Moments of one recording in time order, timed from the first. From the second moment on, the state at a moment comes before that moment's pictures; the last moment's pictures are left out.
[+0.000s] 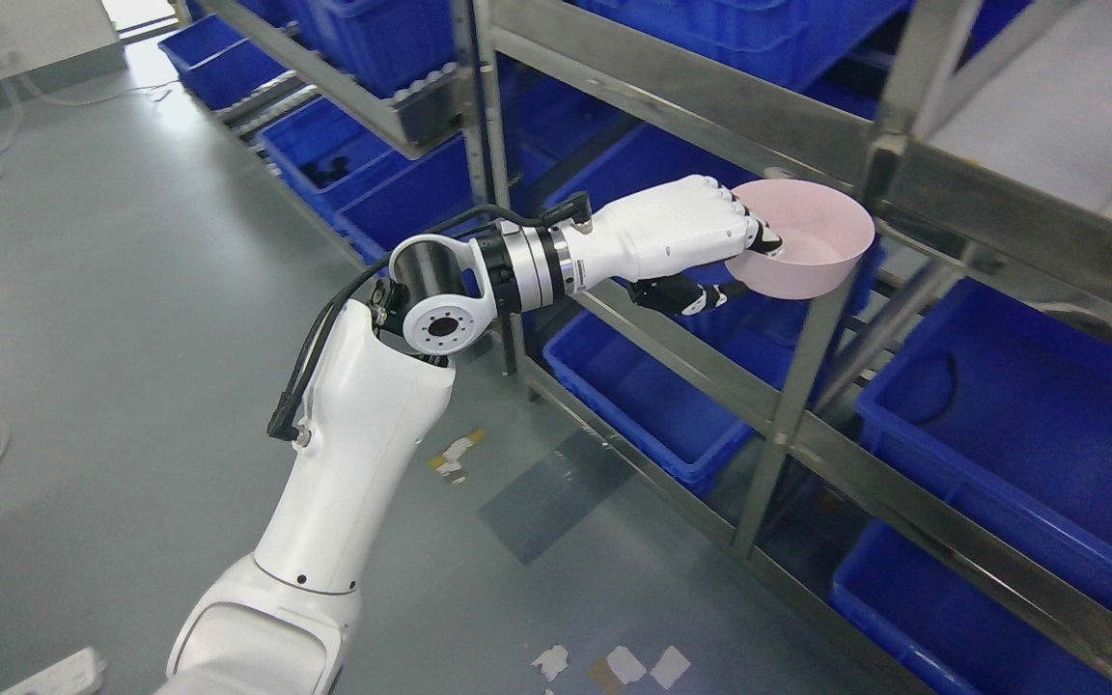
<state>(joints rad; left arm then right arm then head) -0.66 0.00 -0.34 -1.49 -0.67 -0.60 -0.72 0.00 0.00 0.05 0.00 0.05 -0.08 -0.02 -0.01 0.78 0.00</state>
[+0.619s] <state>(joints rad) -0.97 0.00 -0.29 -1.42 -0.70 -0.49 -0.74 0.00 0.00 0.05 0.00 0.05 -0.08 -0.03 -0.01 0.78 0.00</state>
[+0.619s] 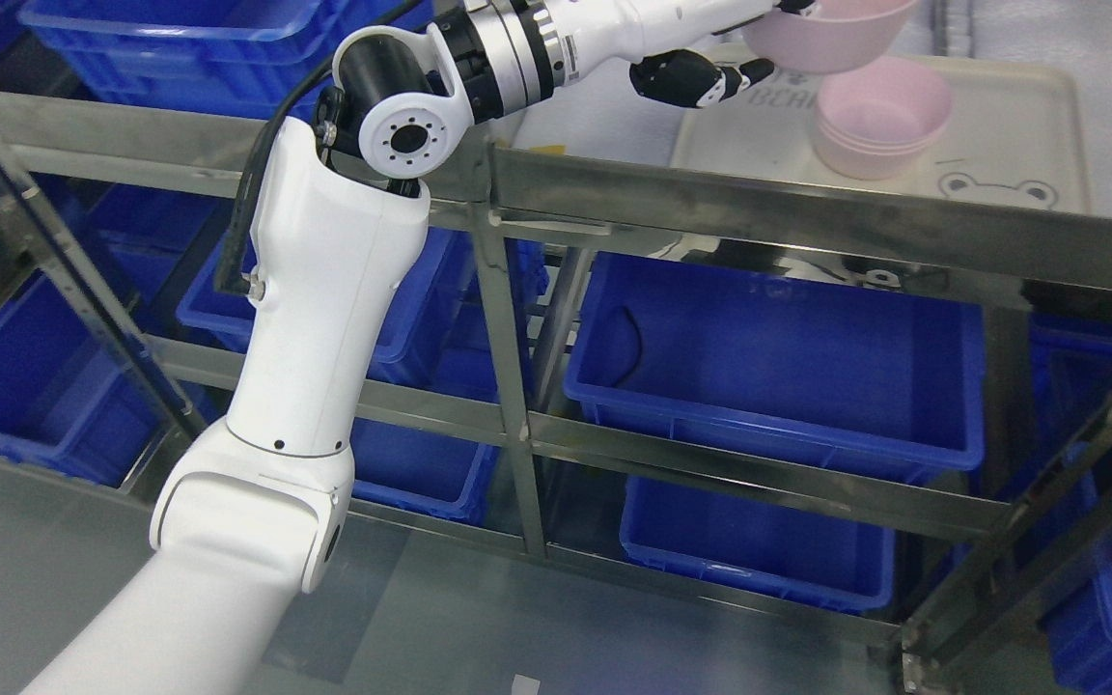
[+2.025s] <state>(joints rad) -1.06 0.00 -0.33 -1.08 -0.88 -0.50 -0.71 0.00 0.00 0.05 0.00 0.05 -0.08 -0.03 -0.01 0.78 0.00</state>
